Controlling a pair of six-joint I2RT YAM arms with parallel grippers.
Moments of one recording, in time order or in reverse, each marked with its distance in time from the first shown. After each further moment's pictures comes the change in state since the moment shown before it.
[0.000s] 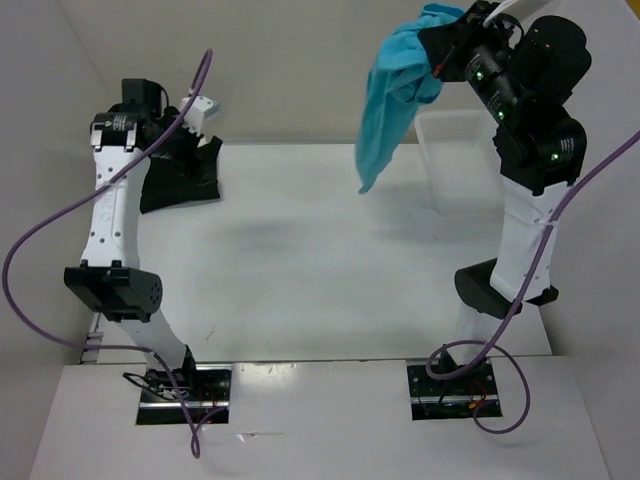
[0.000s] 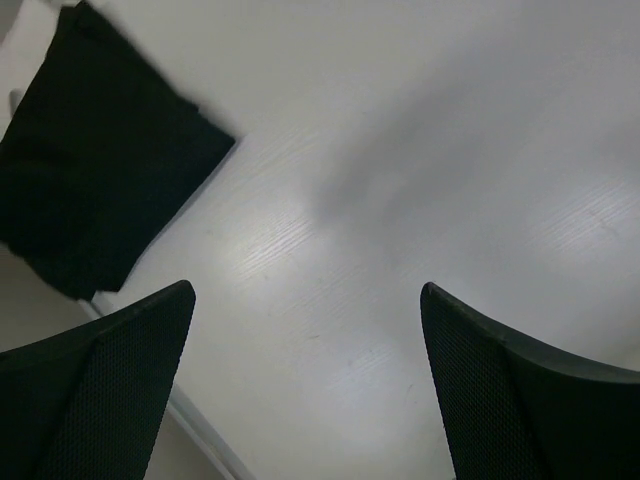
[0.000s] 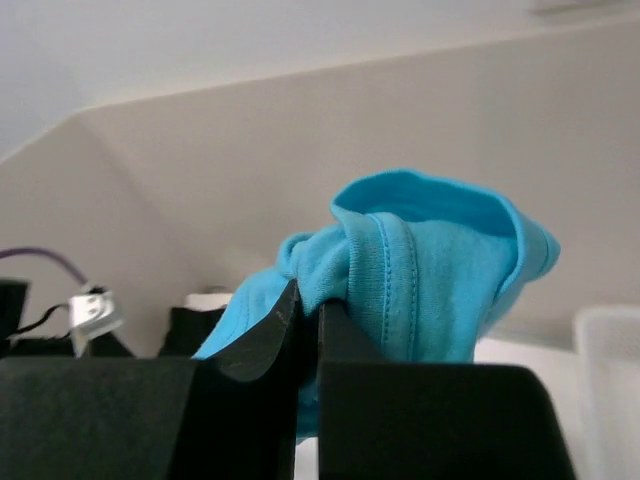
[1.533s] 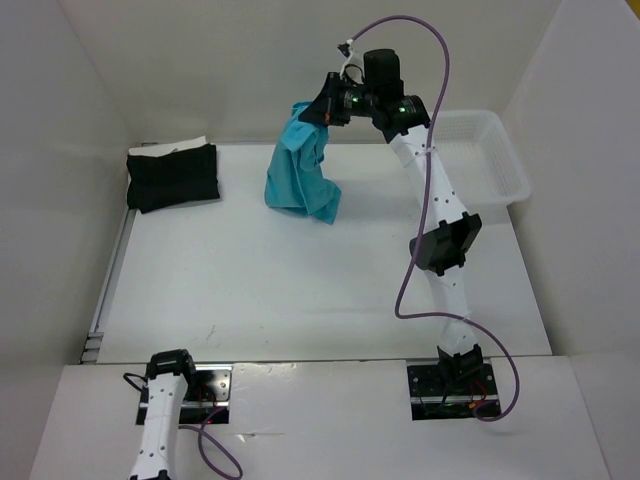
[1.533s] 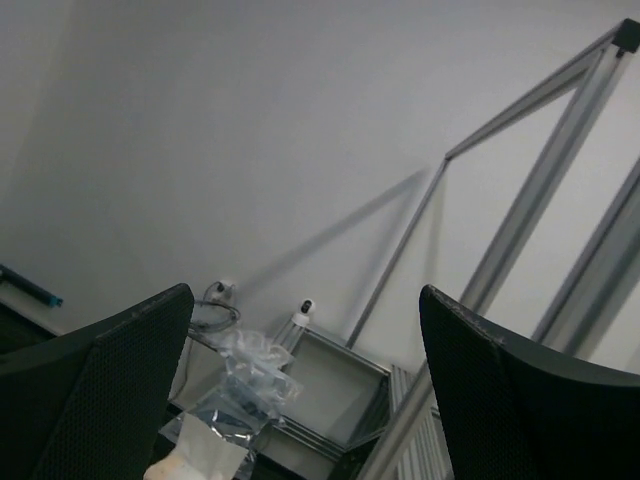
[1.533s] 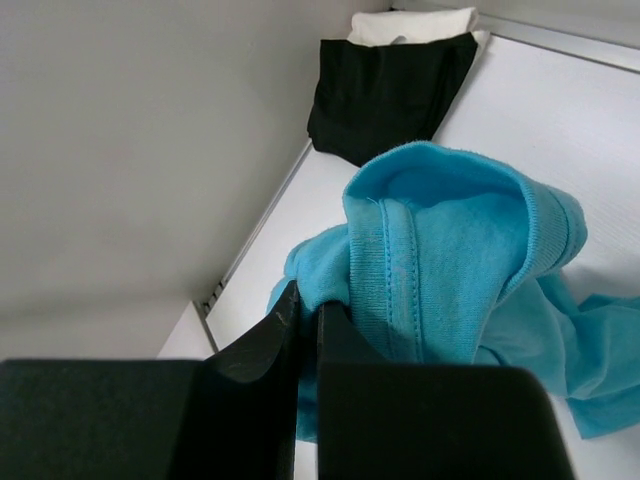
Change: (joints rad) left arm 0.216 -1.400 -0.026 1.469 -1.218 1.026; right arm 0.088 0.479 -0.188 0.198 -0.651 0.236
